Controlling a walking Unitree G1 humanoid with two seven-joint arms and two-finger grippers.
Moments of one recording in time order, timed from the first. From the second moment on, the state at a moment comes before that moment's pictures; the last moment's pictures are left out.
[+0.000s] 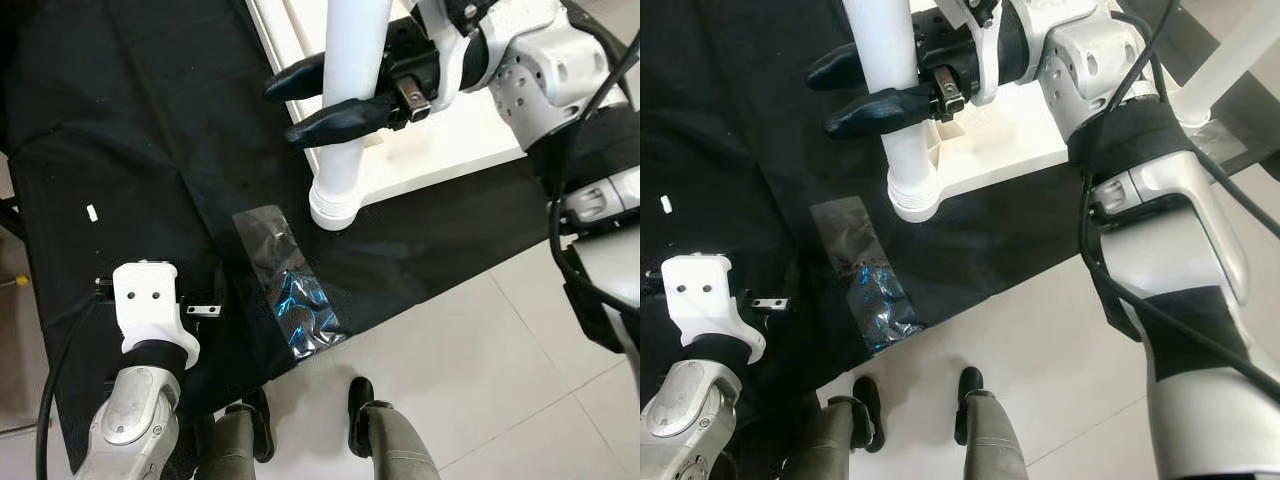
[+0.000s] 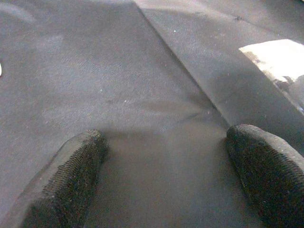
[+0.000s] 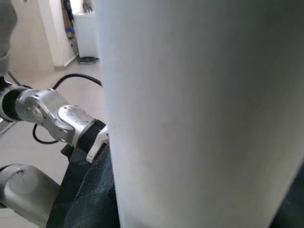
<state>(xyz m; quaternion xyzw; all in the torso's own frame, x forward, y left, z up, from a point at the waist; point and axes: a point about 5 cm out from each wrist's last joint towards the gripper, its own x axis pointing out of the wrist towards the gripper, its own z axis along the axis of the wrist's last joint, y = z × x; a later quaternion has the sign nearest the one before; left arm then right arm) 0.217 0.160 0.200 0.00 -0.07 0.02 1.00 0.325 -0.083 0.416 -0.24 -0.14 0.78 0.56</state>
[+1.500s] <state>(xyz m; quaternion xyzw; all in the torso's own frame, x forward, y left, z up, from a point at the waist) 0.239 0.164 0.203 -0.02 -0.10 0.05 0.99 0.319 -0.089 0.370 -0.12 -0.19 0.48 0.85</state>
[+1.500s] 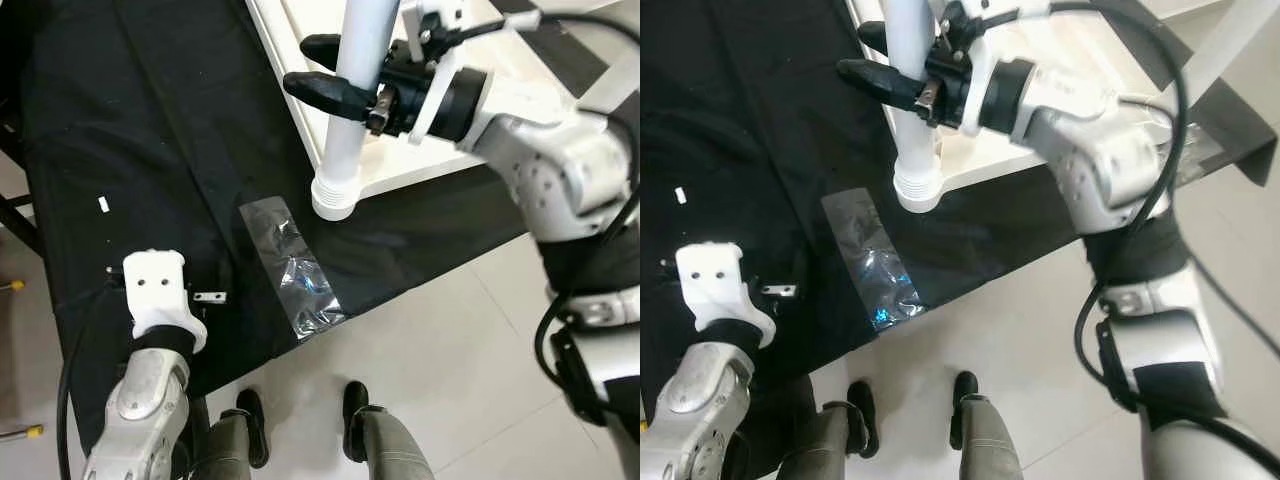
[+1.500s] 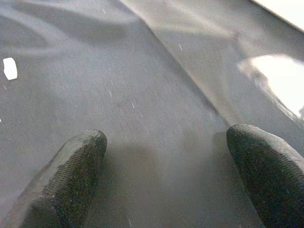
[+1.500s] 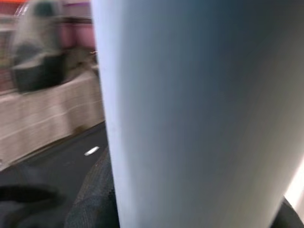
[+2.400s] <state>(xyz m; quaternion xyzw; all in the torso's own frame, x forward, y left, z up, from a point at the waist) 0.272 0.208 0.318 -0.04 -0.28 -0.03 0.96 0.299 -0.047 0.316 0.01 -0.19 0.19 0.96</state>
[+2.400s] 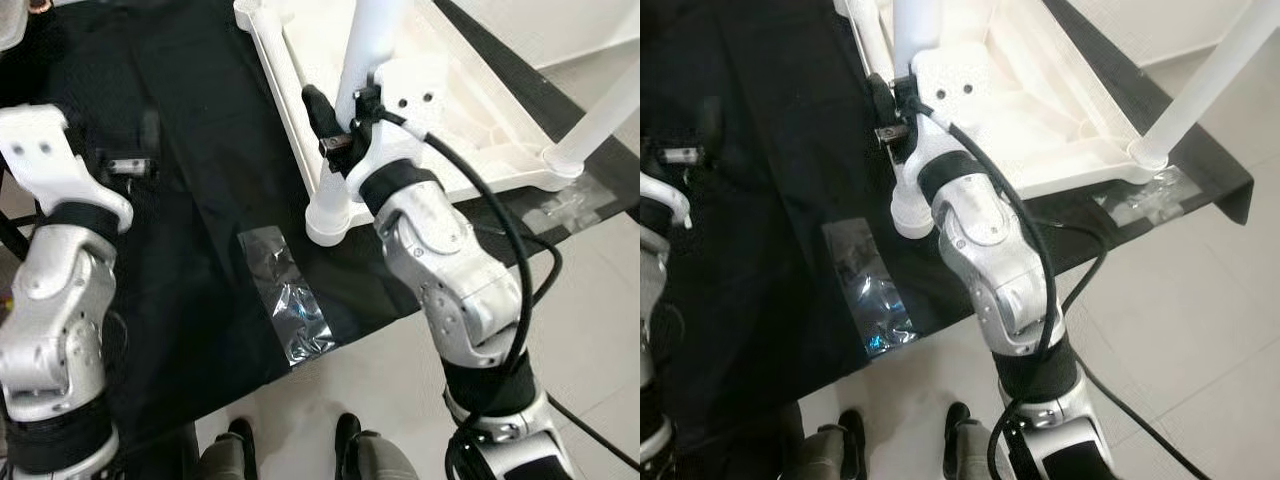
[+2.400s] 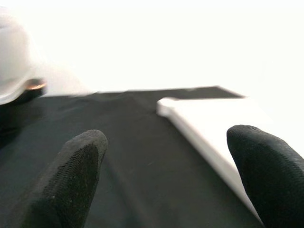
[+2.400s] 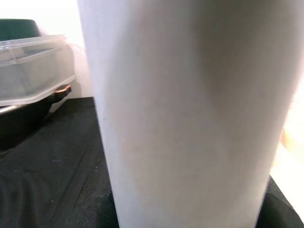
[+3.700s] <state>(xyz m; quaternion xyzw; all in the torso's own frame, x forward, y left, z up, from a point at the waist) 0.272 0.153 0.362 -0.07 -0.26 -0.38 0.89 0.340 -0.061 0.276 0.02 -0.06 0.19 0.98</state>
